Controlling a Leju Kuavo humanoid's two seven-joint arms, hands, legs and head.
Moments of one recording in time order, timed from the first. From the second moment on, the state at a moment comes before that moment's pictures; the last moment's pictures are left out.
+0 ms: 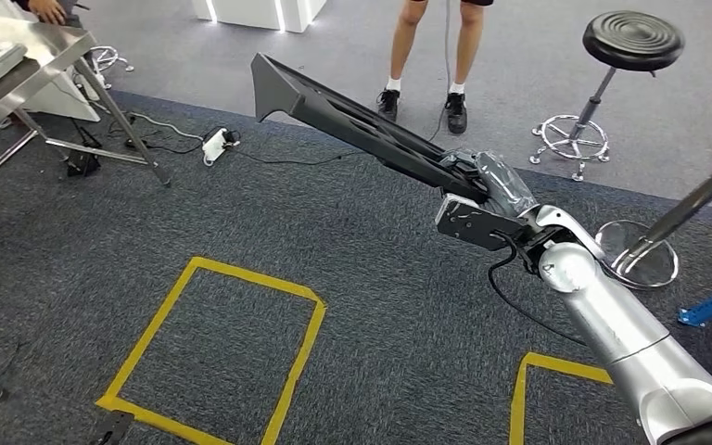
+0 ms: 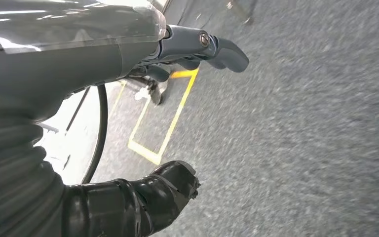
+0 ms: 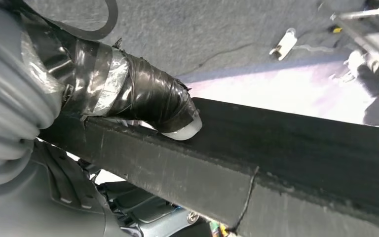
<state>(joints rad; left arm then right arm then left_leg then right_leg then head) -0.04 0.00 0.92 -0.17 -1.24 -0.15 0.01 -0.87 -0.23 0.69 -1.05 0.29 0.11 -0.56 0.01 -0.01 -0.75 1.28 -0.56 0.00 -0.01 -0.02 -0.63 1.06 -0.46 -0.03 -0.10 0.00</state>
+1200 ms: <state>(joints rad) -0.09 -0.04 0.88 -0.17 -1.24 -0.17 0.02 -0.76 -0.33 0.64 -1.16 0.34 0.02 -0.45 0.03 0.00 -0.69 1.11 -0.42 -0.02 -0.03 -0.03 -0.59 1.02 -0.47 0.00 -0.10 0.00</state>
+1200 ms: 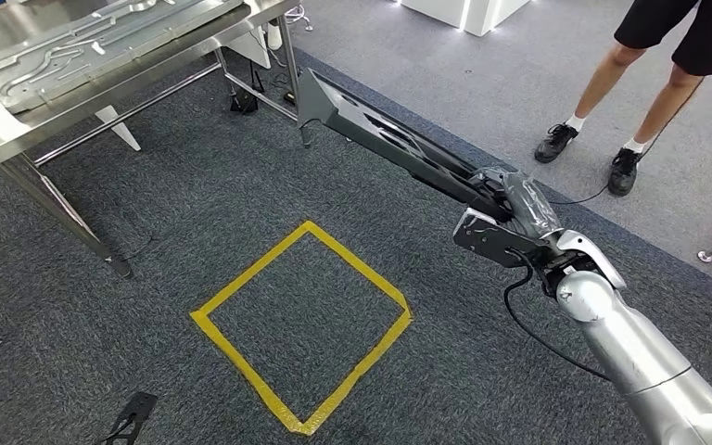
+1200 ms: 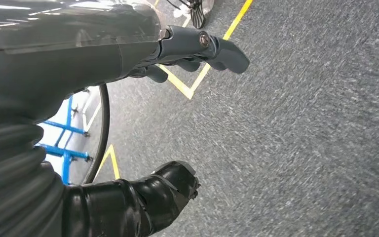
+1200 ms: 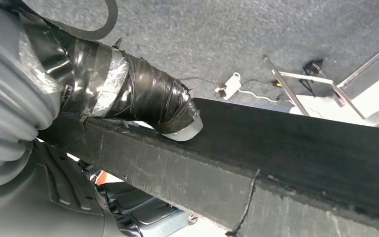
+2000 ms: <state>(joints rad) -0.09 -0.06 0.93 -0.17 -1.20 -0.17 0.00 -0.77 -0.35 0.63 -1.18 0.35 0.00 -0.45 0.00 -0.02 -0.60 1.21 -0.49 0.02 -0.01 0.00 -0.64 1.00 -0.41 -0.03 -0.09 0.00</state>
